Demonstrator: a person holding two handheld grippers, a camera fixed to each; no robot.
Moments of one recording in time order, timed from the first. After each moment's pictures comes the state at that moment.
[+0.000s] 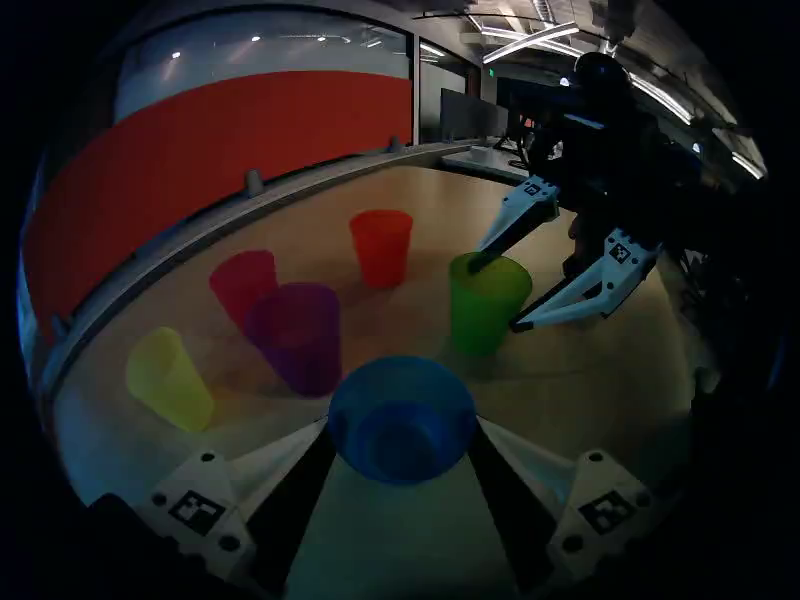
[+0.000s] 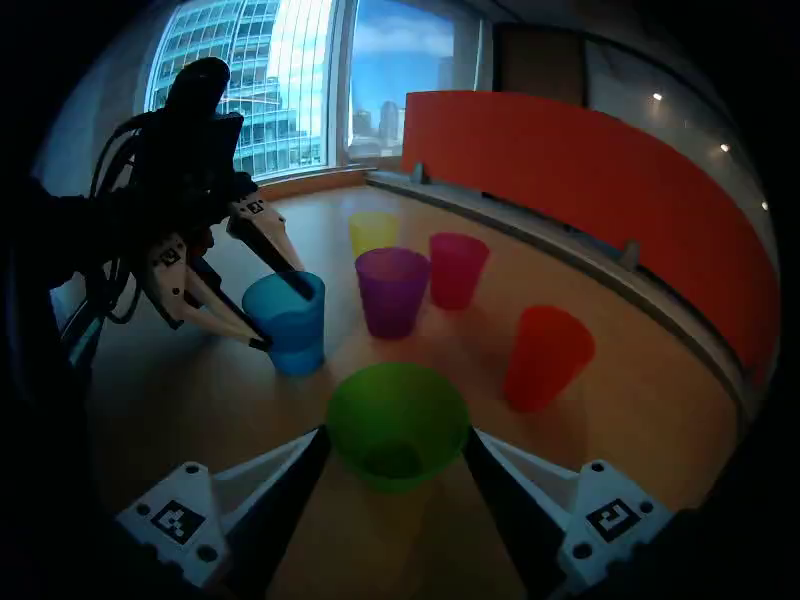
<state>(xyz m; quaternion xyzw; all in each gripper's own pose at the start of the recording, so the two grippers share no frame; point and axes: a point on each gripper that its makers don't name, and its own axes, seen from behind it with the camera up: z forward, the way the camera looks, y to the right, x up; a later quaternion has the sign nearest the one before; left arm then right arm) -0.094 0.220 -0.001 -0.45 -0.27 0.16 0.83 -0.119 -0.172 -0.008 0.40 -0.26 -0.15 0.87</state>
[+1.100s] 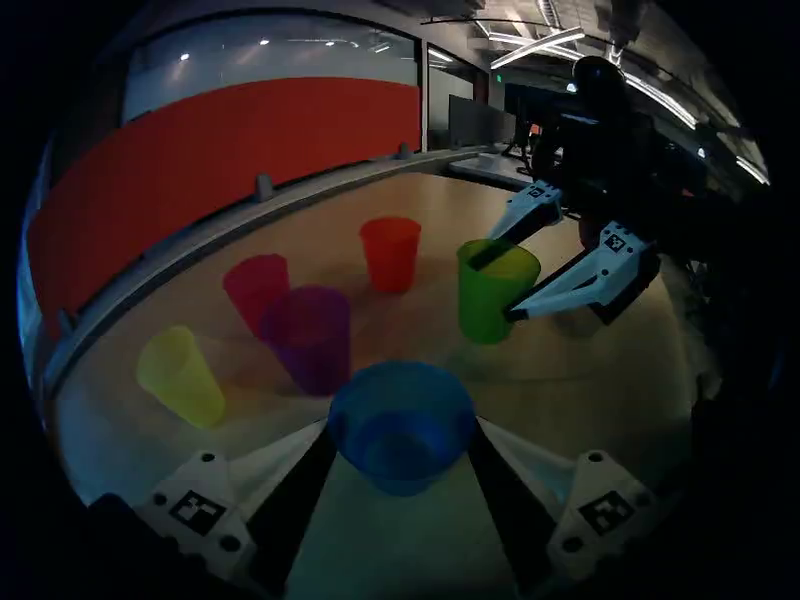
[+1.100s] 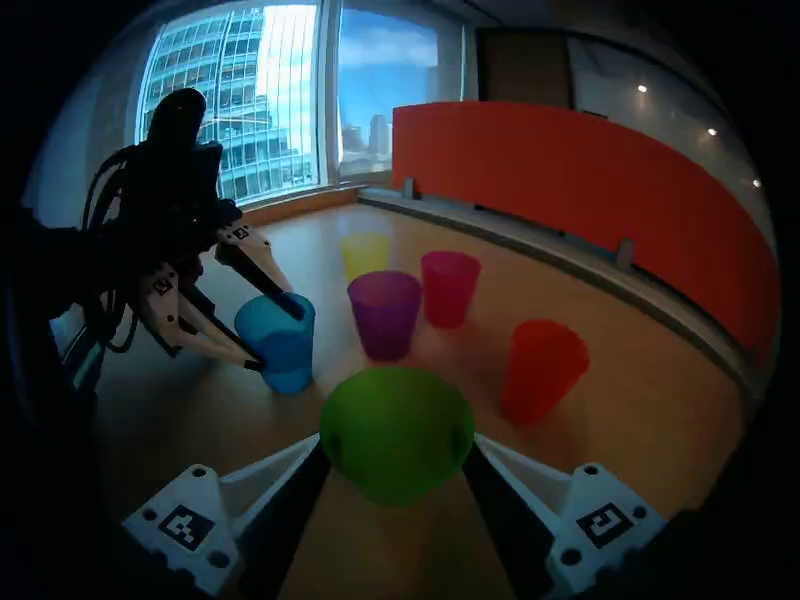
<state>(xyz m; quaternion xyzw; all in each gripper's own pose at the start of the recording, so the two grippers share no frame) -0.084 0.213 -0.003 -0.44 -0.26 0.15 0.85 -0.101 -0.177 0.000 0.39 -0.24 -0.12 0.88</state>
